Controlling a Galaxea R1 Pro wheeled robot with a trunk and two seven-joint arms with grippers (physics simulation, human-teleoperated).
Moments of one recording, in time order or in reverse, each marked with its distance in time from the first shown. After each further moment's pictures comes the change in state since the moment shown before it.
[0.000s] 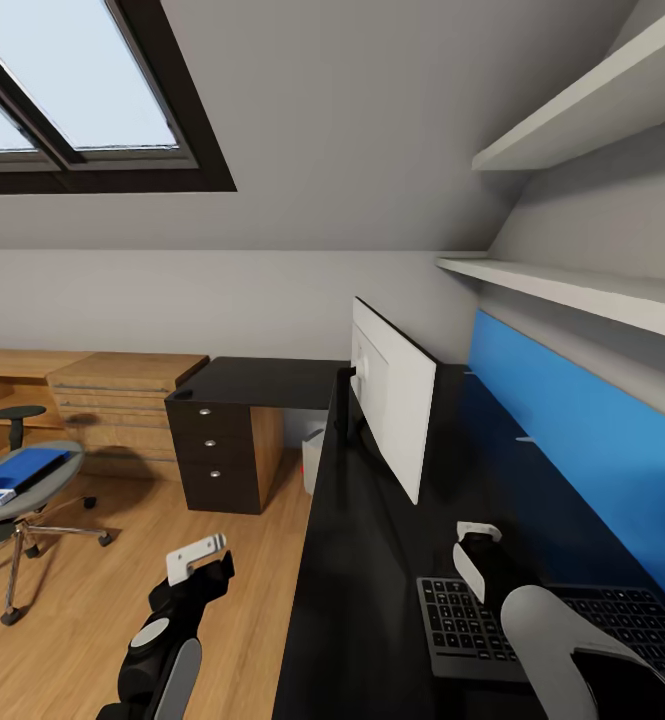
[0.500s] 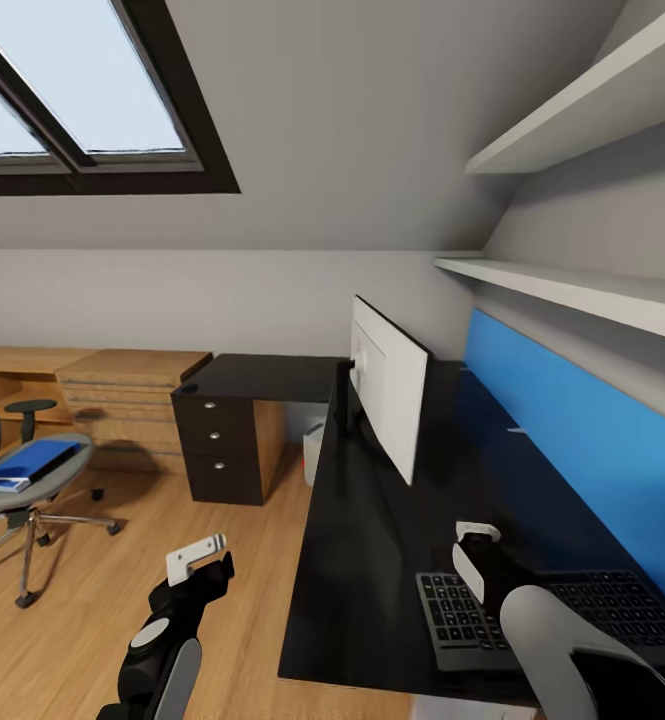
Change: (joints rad) left arm 0.001 0.000 0.000 0.001 -0.001 0.001 0.000; right arm 0.000 0.002 0.002 0.001 -0.001 -0.004 0.001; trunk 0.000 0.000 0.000
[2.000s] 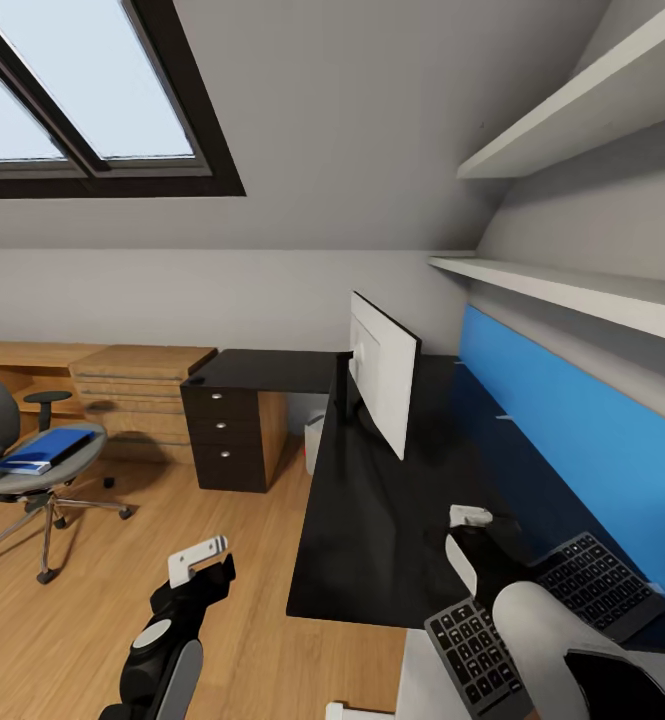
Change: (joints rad) left arm 0.000 -0.003 -0.002 0.011 0.000 0.001 0.000; right arm 0.000 0.024 0.002 -0.057 0.000 -0.088 0.008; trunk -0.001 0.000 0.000
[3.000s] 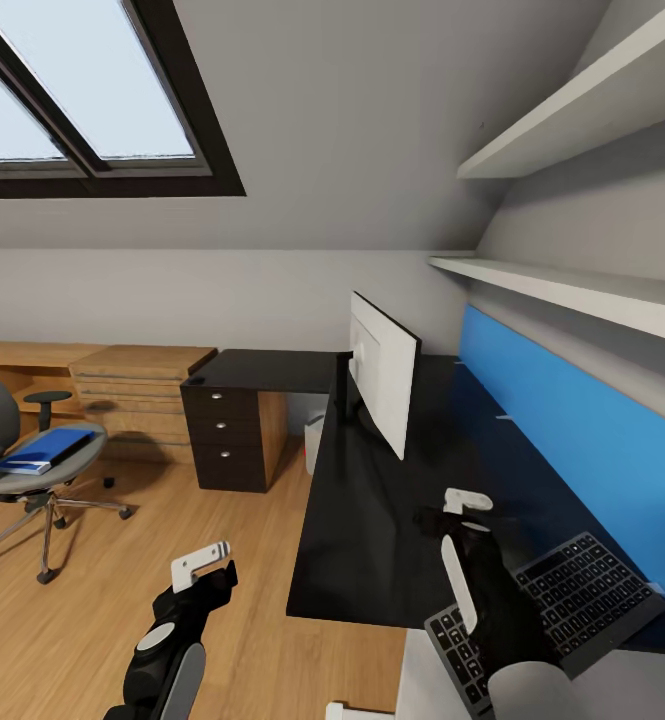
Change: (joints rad) left arm -0.001 0.000 -0.001 0.032 -0.001 -0.003 -0.003; right arm 0.292 0.123 0.006 -0.739 -0.001 0.229 0.005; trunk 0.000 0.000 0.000
